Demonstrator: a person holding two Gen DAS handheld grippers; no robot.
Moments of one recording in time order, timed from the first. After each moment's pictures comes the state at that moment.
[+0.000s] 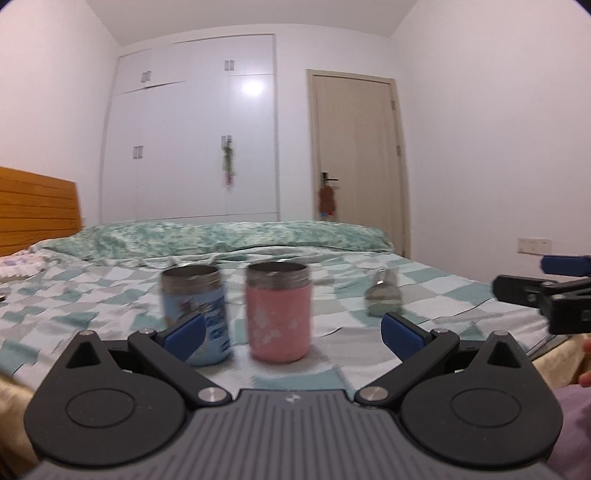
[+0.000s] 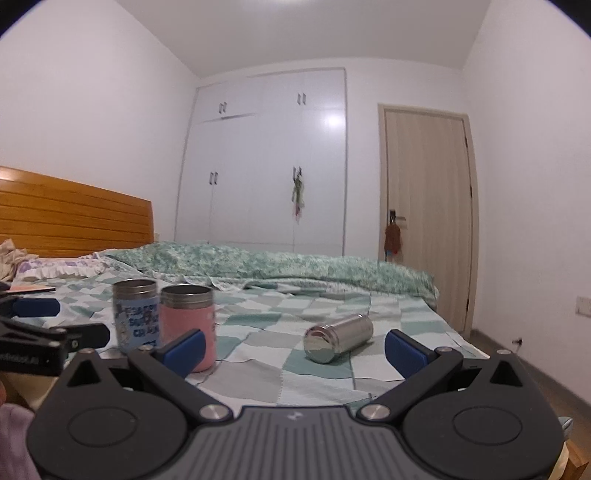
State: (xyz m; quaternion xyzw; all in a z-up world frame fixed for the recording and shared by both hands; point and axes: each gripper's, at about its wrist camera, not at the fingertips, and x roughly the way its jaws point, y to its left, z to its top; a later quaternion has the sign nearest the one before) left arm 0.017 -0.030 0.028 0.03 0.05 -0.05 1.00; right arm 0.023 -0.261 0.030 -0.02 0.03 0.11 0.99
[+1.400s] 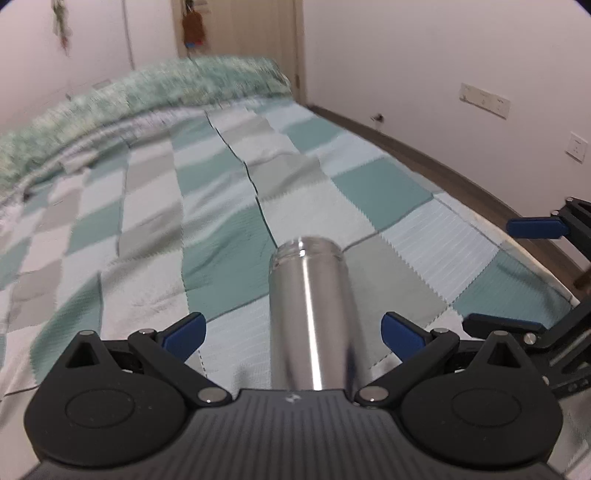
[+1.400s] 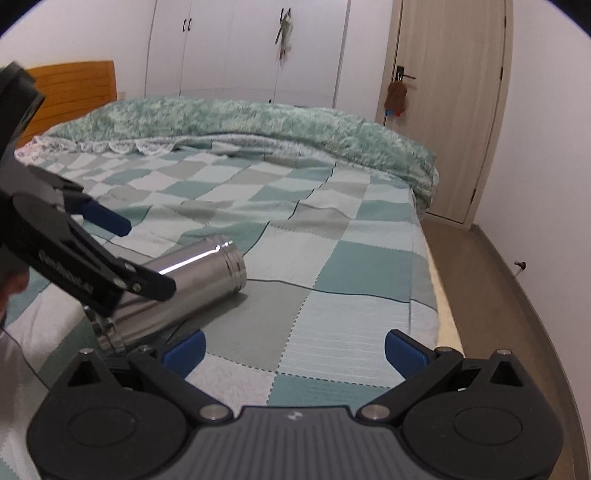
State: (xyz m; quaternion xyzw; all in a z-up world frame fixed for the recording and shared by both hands) left arm 0.436 -0.184 0.044 0.12 0.38 -0.23 0.89; right arm 0.377 -0.381 0.036 -0.09 0.30 0.10 0.95
